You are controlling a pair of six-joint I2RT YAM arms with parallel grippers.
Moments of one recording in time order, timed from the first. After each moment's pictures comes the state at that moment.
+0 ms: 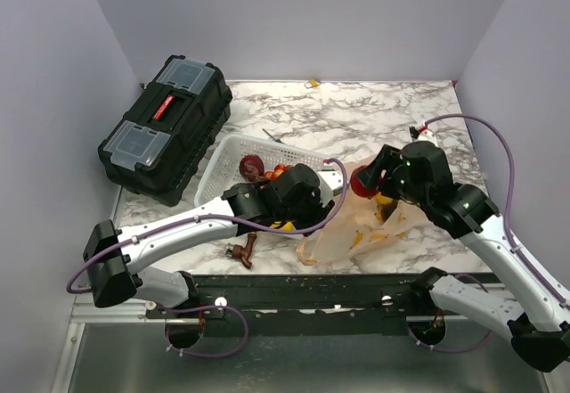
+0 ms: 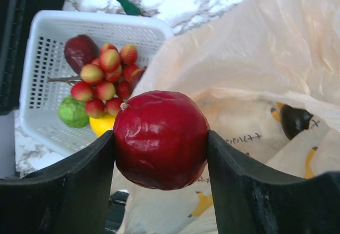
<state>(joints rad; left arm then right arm) -1.11 1.35 1.15 -0.52 0.08 -0.16 0.61 0.89 1.03 -0.76 0.24 0.73</state>
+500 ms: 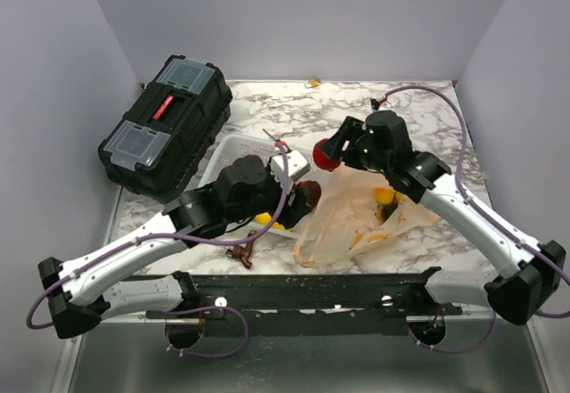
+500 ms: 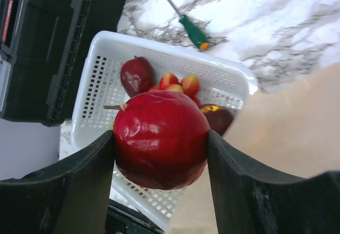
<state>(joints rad) -1.03 1.07 1.10 -0.46 0.03 -0.12 0.63 1.20 1.16 -0.48 0.12 0.74</state>
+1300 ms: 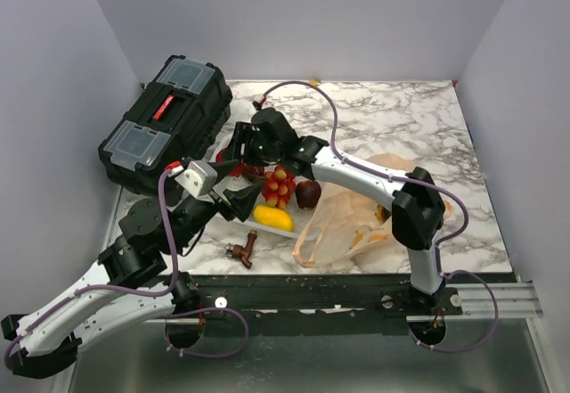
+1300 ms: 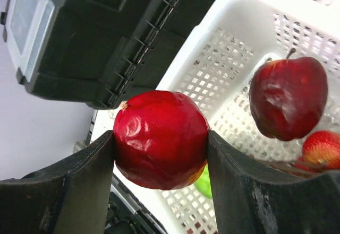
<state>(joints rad) -0.99 0.53 0.83 -0.16 -0.23 -0.03 0.92 1.96 1.70 -0.23 0.02 0.78</state>
